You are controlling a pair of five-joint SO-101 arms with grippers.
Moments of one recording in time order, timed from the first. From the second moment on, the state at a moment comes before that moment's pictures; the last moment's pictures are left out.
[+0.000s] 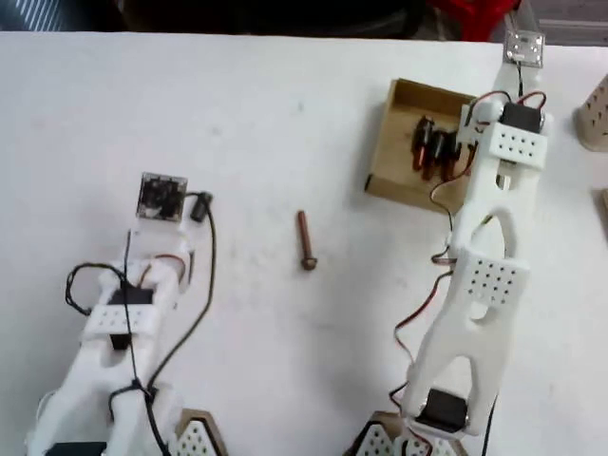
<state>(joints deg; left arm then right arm) -8.0 -34.5 78.2 12.2 -4.5 14.1 57.3 -64.6 69.8 7.3</state>
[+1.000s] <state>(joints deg) -21.9 -34.5 73.1 12.2 -4.9 5.0 49.1 -74.0 96.4 12.7</state>
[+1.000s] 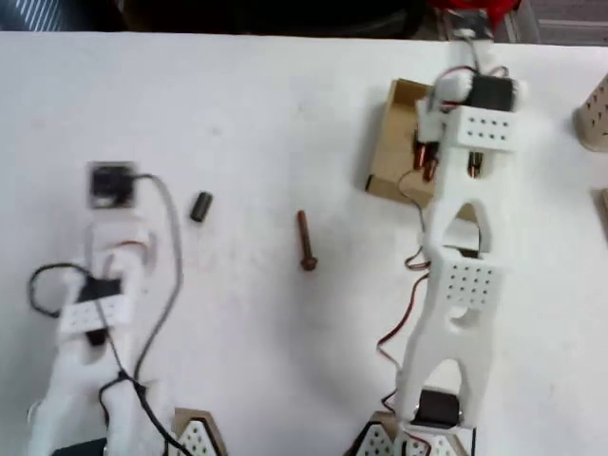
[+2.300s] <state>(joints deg) -70.1 -3.3 34.2 19.5 -4.9 -43.3 38.4 -39.2 76.8 -23.8</state>
